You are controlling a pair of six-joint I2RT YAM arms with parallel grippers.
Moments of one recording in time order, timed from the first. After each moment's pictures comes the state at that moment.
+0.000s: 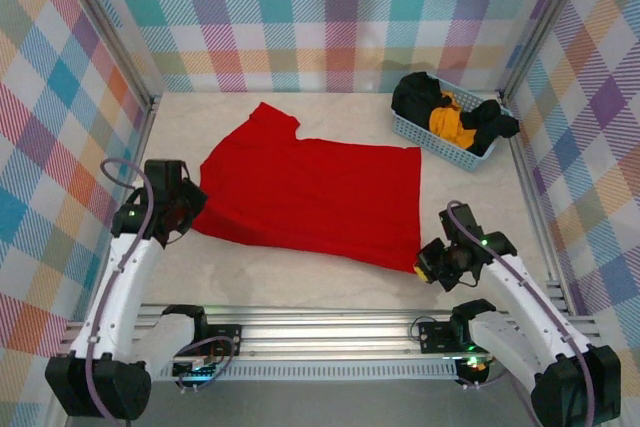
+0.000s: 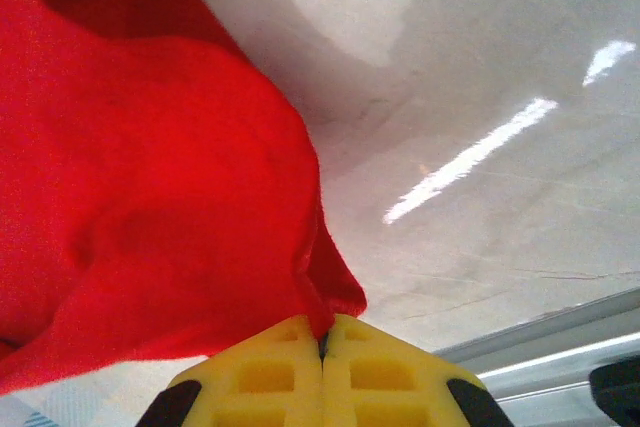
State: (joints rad) left arm -0.05 0.93 0.93 -0.88 -0.08 -0.93; right arm 0.29 0.84 0.52 -0.99 -0.31 1.21
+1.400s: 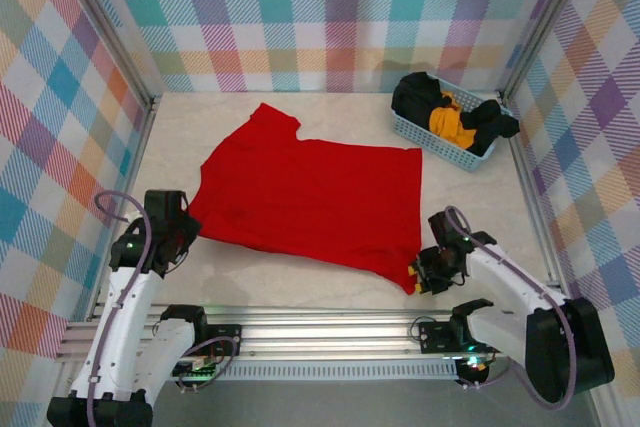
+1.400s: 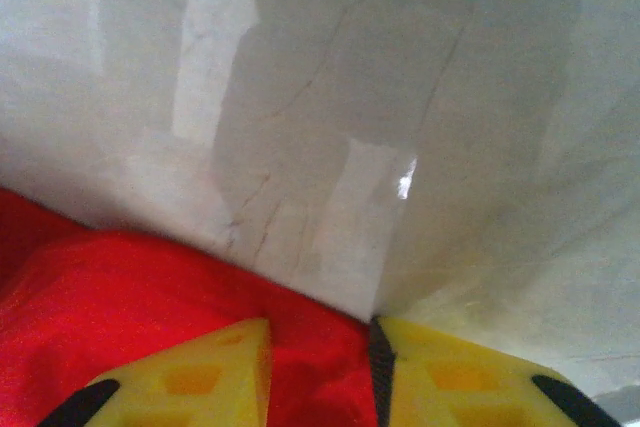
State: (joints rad) left arm -0.05 0.75 0.78 -1.00 -0.19 -0.96; right arm 0.30 1.05 0.42 -0.77 -0.30 1.51
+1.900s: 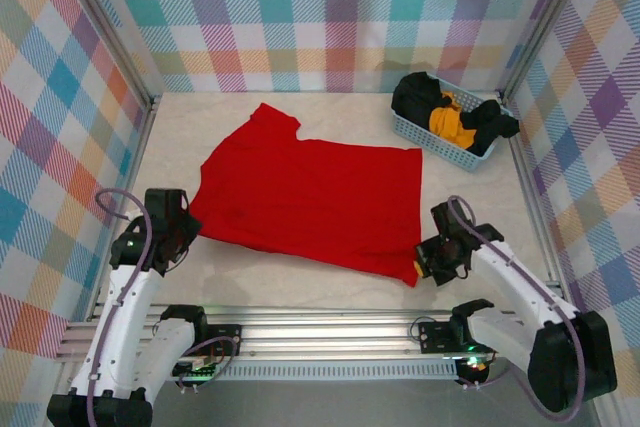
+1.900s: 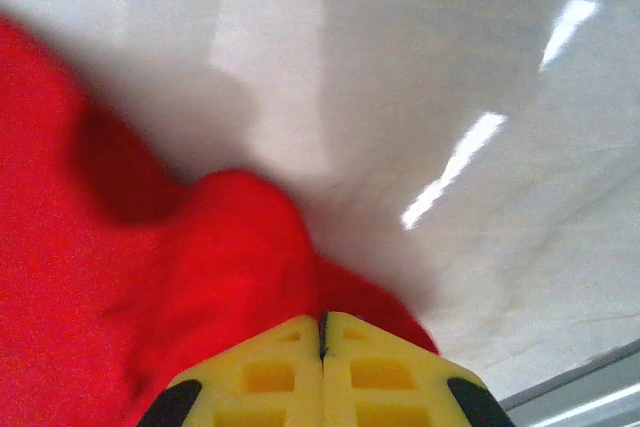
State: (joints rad) left arm -0.05 0.76 0.79 -0.99 -0.19 -0.95; right arm 0.30 0.98 0.55 -0.89 -0.22 1.43
